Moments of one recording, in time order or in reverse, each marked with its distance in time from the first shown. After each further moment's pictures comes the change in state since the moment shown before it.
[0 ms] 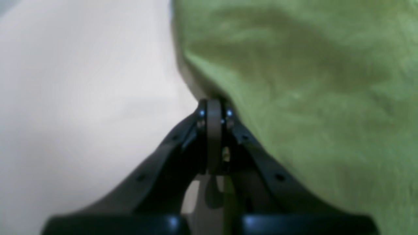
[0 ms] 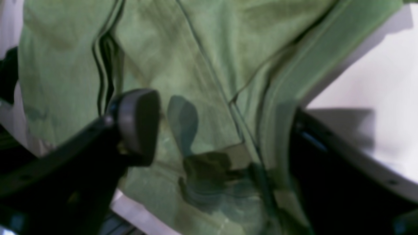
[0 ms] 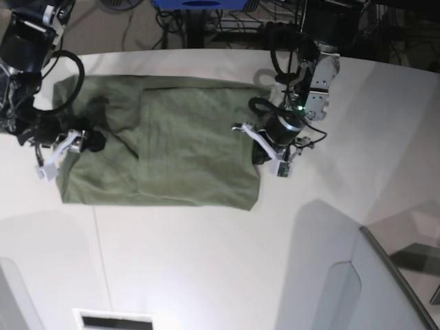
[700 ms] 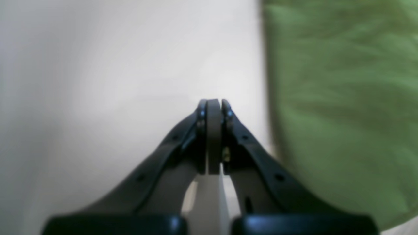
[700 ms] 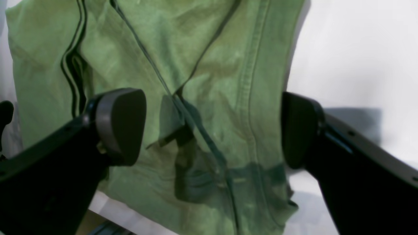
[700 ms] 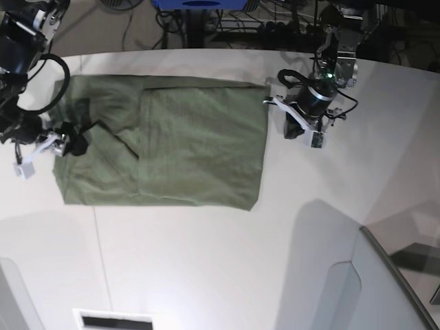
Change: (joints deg) left arm 13.3 -3.9 -8.7 13.5 0.2 -0.3 2.2; right arm 0.7 2.0 7.0 -0.6 -1.0 -0.2 0.1
